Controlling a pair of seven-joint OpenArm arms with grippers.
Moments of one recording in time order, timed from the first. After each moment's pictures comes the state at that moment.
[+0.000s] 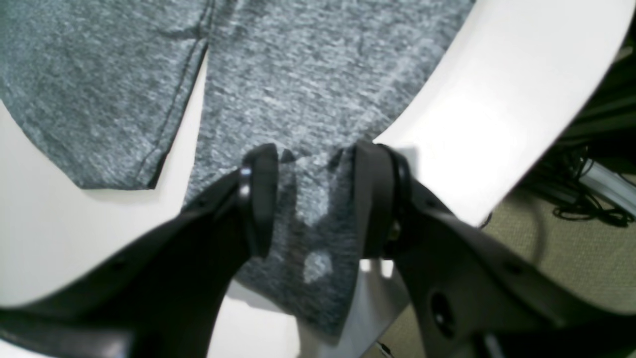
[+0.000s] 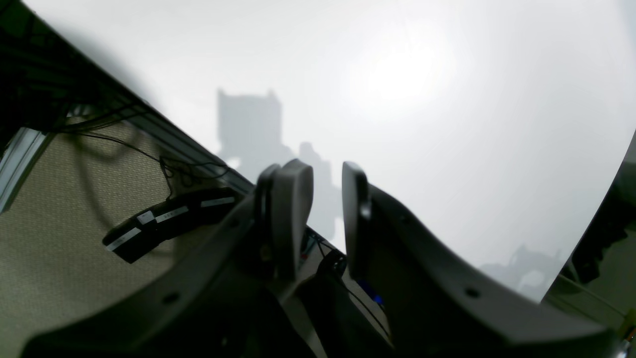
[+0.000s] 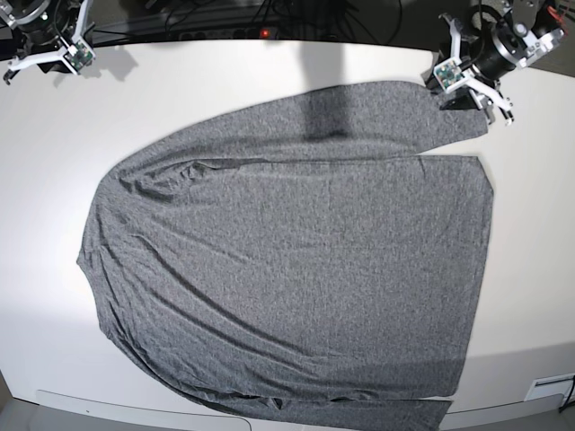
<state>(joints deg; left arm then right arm) 33.4 -22.8 -2.7 98.3 29.6 -39.5 0.5 -65.6 39.3 20.7 121.0 -1.6 16.1 -25.1</state>
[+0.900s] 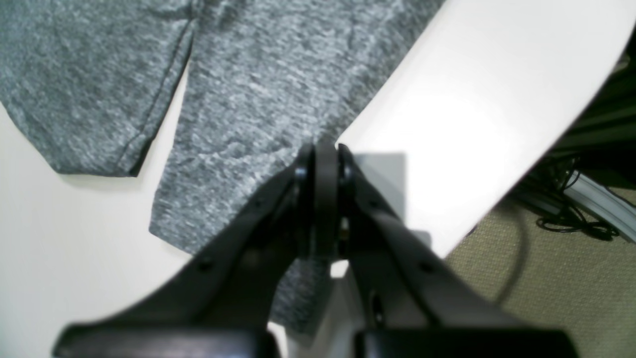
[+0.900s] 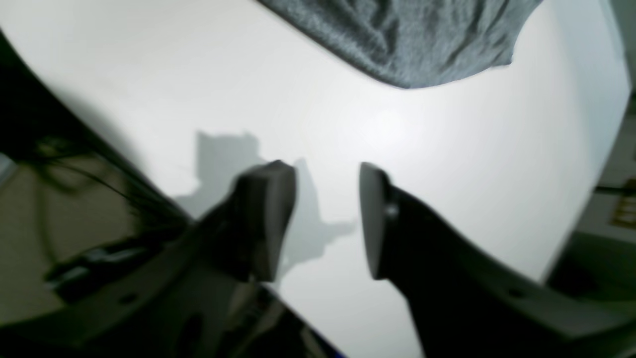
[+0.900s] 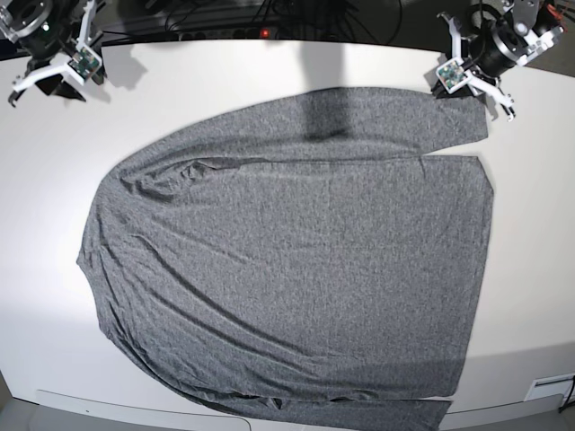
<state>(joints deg) 33.4 -22.9 -2.7 96.3 26.1 -39.2 0.6 -62.1 42.6 18.3 120.9 -7.9 16.2 -17.1</state>
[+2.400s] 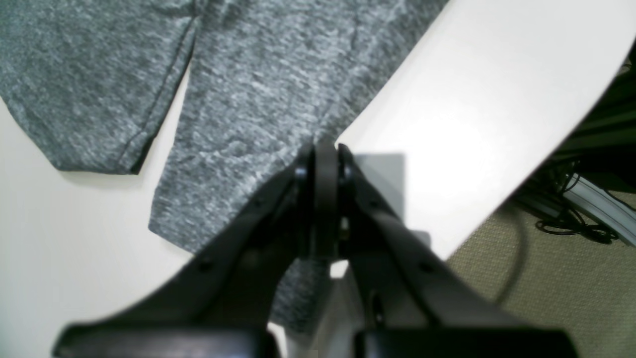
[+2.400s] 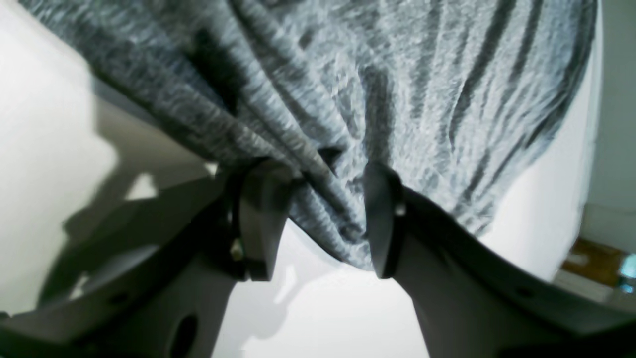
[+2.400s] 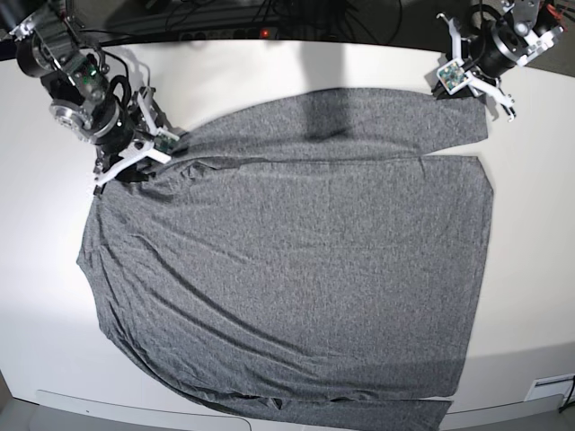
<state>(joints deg) 33.4 -22.8 -2.7 96.3 25.6 -38.8 0.7 -12.0 43.6 -23.8 91.5 -19.4 28.1 -20.7</state>
